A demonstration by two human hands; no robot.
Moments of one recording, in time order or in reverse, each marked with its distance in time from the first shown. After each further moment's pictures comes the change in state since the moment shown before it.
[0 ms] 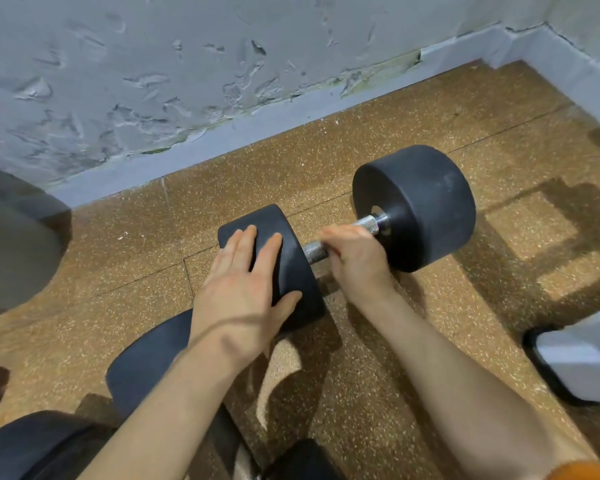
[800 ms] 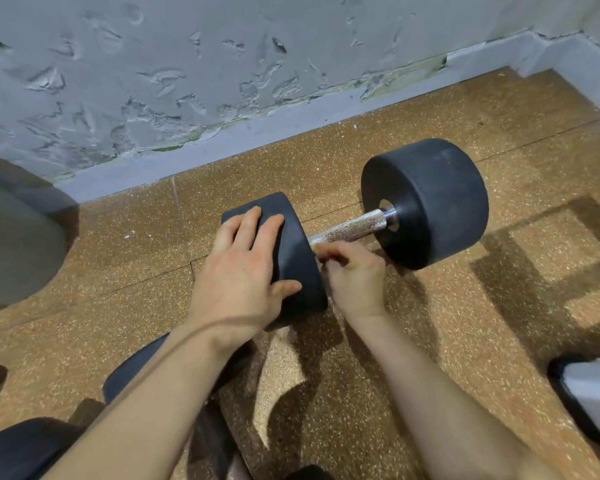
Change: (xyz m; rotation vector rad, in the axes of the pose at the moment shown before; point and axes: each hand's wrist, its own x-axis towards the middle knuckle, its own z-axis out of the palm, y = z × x) left_hand 0.034 -0.016 -0.013 0.003 0.026 -0.006; right_hand 0.006 -0.026 0.020 0.400 0.121 0.306
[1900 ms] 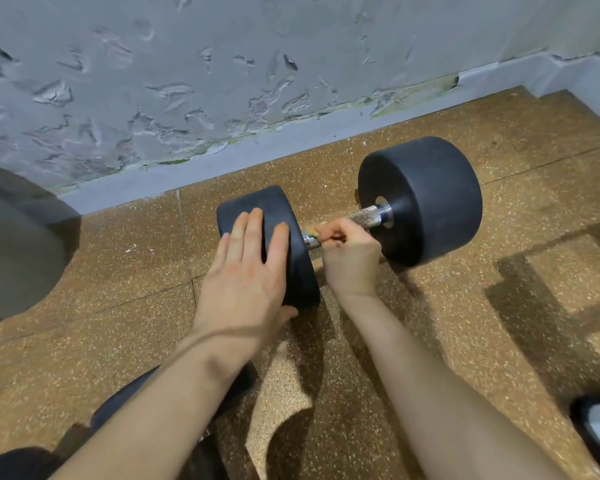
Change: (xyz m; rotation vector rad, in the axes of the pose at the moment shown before) left_hand 0.019 -0.006 0.015 0.299 0.036 0.033; right_hand 0.056 0.000 0.035 0.039 0.121 -0.040
